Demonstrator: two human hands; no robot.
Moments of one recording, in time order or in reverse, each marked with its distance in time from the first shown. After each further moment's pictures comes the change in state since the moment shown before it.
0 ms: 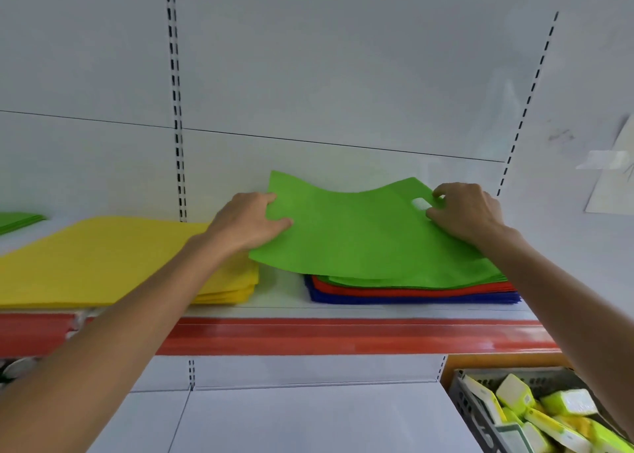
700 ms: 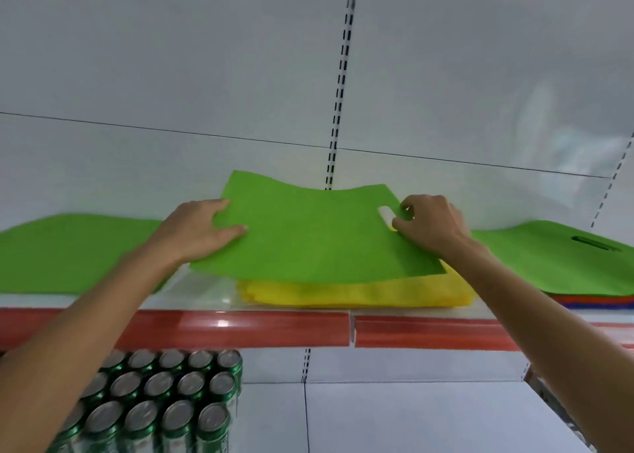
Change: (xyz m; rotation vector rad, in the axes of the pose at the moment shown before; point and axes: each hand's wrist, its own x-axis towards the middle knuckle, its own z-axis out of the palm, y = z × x) left_hand -0.054 -0.300 -0.178 -0.003 0.022 -0.055; right_hand -0.074 -0.322 0.020 0.069 -0.013 -0.049
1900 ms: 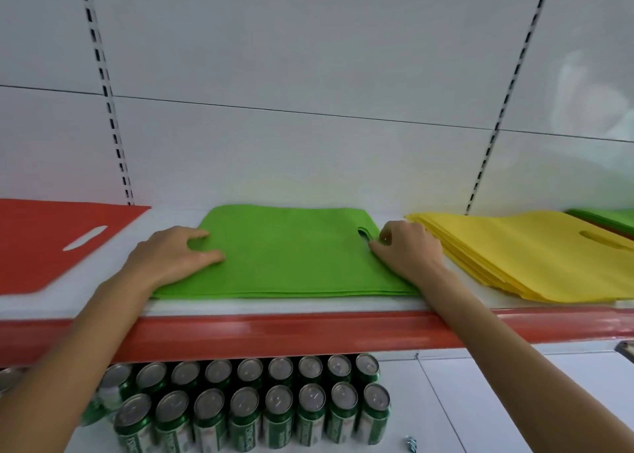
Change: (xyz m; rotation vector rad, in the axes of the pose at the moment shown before) left_hand -0.018 -0.339 -0.120 0.047 -0.270 -0.295; right_hand -0.061 -0.338 0.133 0.015 -0.159 0.030
